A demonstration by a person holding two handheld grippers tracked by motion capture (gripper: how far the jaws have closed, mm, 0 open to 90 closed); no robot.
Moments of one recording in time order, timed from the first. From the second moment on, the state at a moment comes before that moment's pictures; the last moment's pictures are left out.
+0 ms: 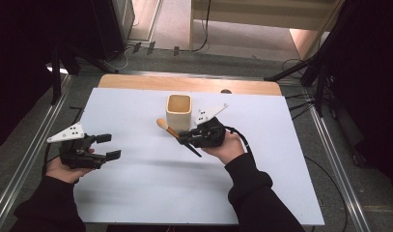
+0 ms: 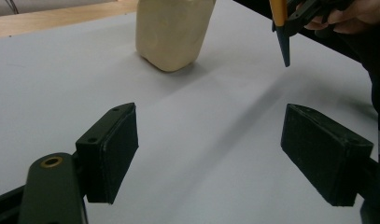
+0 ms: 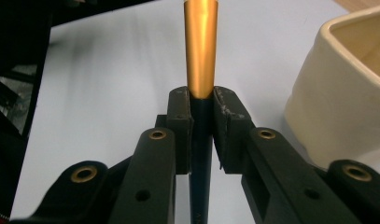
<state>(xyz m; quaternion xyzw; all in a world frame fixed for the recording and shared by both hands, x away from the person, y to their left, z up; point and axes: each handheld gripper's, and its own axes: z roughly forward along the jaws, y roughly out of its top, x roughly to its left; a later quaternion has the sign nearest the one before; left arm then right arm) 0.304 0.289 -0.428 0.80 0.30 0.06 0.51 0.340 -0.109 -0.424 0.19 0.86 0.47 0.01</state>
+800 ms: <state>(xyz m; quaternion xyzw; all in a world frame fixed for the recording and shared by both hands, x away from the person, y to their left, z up) 0.315 0.233 -0.400 0.82 0.23 0.04 0.52 0.332 -0.111 -0.426 0.19 0.85 0.49 0.01</state>
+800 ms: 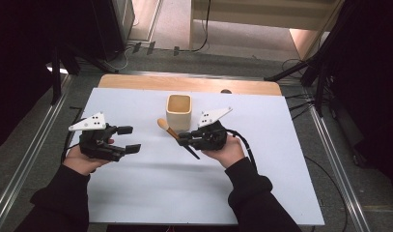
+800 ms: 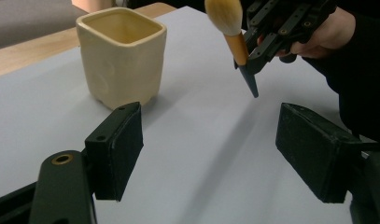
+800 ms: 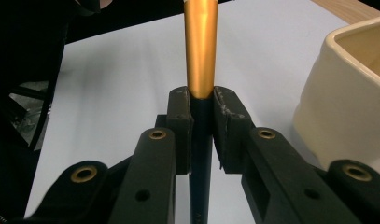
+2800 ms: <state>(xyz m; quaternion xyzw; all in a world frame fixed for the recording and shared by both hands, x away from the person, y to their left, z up) 0.319 0.184 -0.410 0.82 0.22 -0.02 0.53 0.320 -0.077 -0.438 0.16 0.84 0.52 -0.01</state>
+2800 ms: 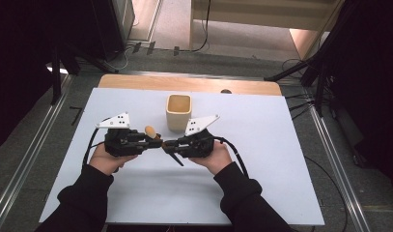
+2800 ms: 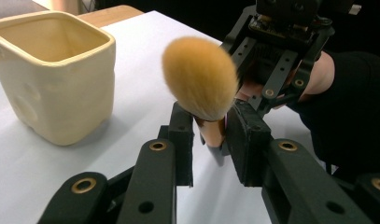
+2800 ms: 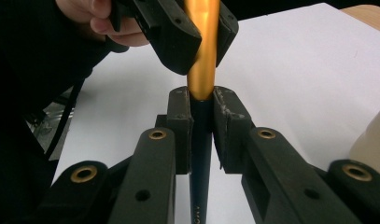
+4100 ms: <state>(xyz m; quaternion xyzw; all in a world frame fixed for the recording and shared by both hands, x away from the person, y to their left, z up) 0.321 0.209 -0.394 0.80 0.27 -0.01 0.53 0.306 -0.099 -0.439 0.17 0.83 0.52 0.04</state>
